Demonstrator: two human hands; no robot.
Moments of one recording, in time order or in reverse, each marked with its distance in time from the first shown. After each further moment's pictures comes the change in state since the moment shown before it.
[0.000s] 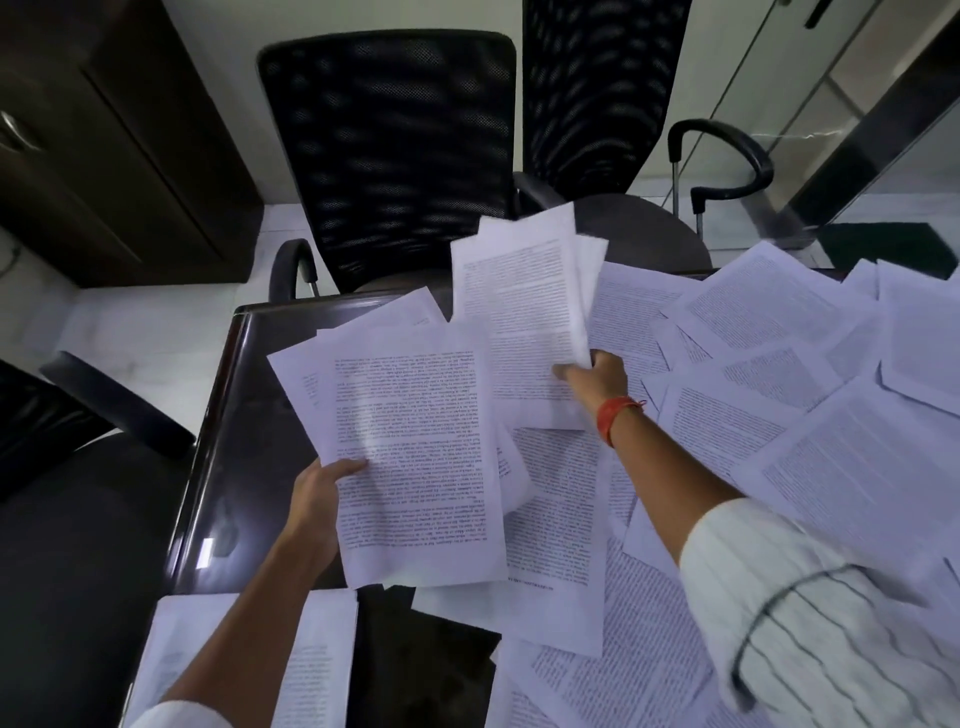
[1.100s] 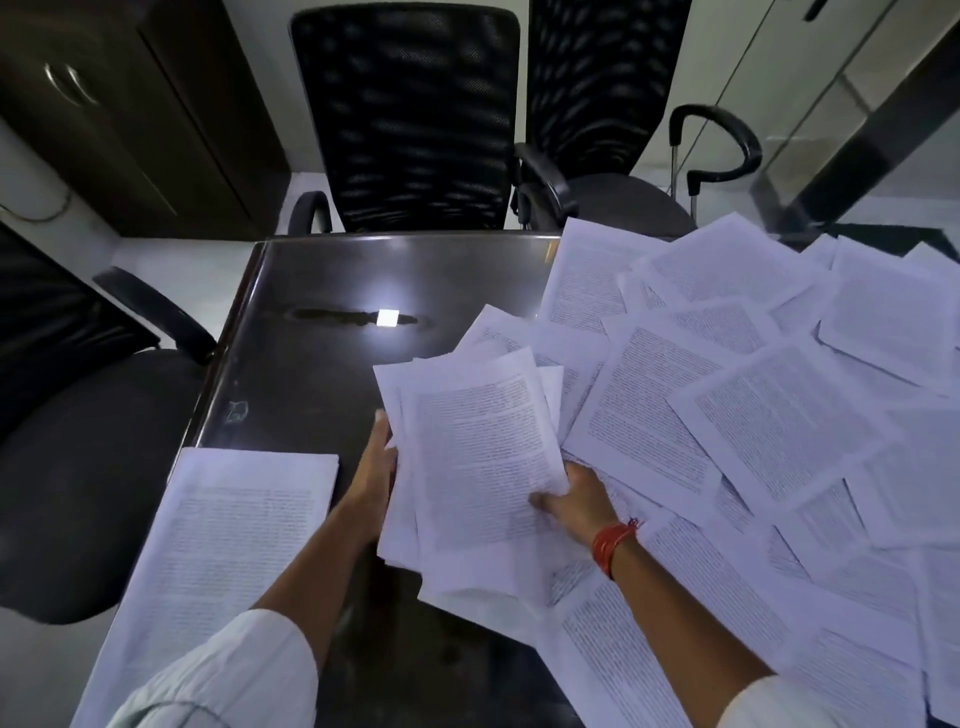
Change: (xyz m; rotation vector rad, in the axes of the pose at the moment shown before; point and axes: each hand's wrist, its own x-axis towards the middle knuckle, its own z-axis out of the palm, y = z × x) left_hand -0.120 -0.093 0.043 -0.071 -0.225 -0.162; right_hand -0.204 0.152 -0.087 -0.216 -0.398 -0.043
